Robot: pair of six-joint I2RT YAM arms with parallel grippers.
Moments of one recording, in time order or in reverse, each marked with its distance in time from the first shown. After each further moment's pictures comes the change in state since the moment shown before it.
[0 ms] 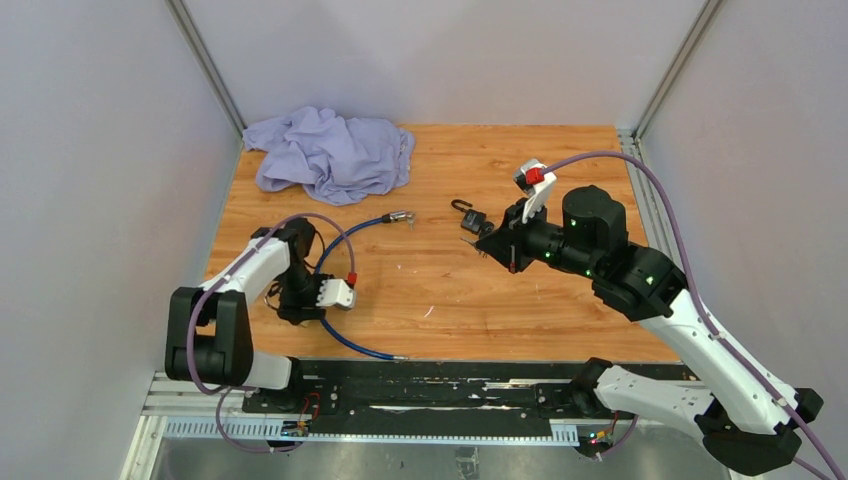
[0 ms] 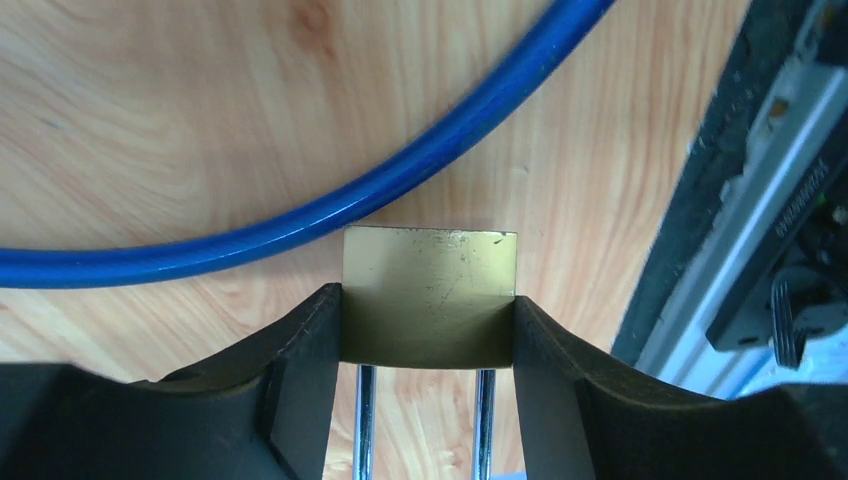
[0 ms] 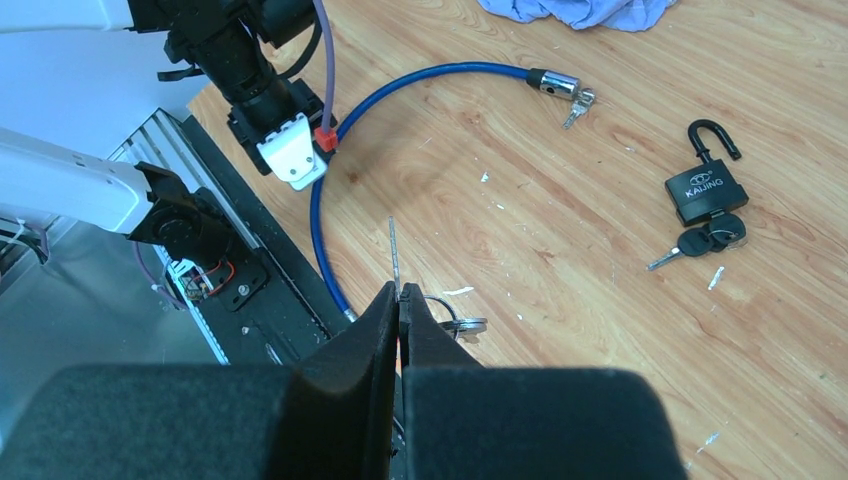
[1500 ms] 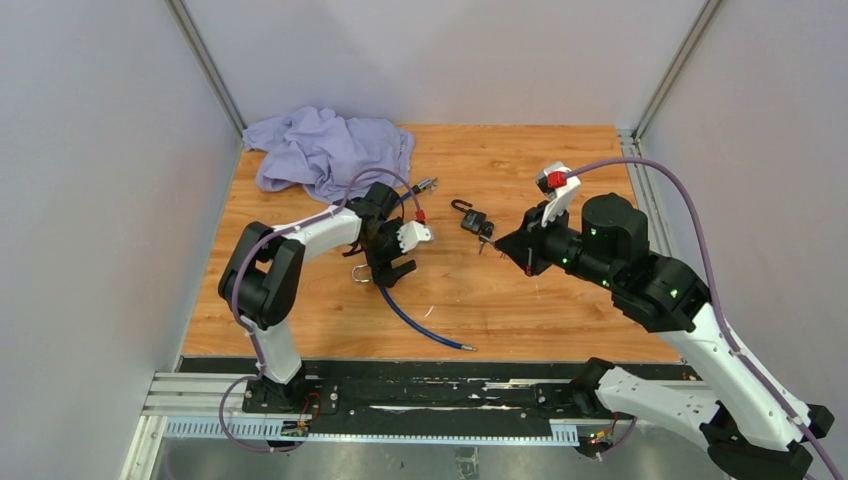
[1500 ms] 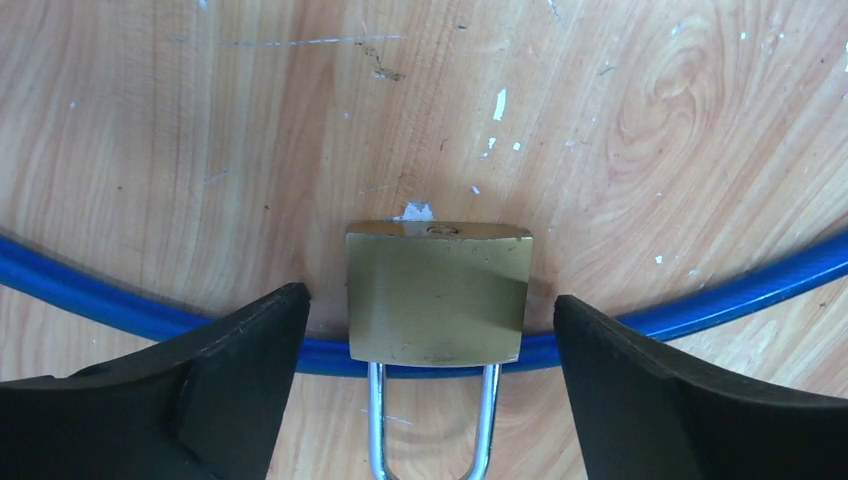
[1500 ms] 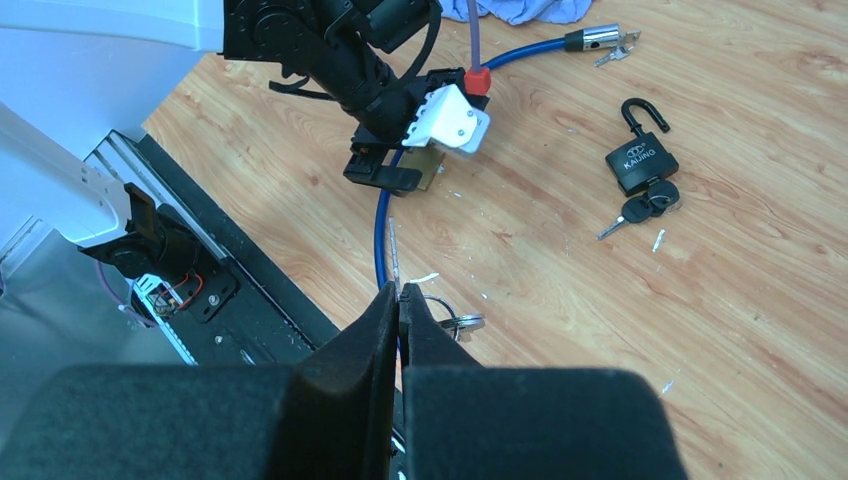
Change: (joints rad) left arm -0.429 0.420 0.360 0.470 0.201 -0.835; right arm -0.013 -0.068 0.014 -0.086 0.115 0.005
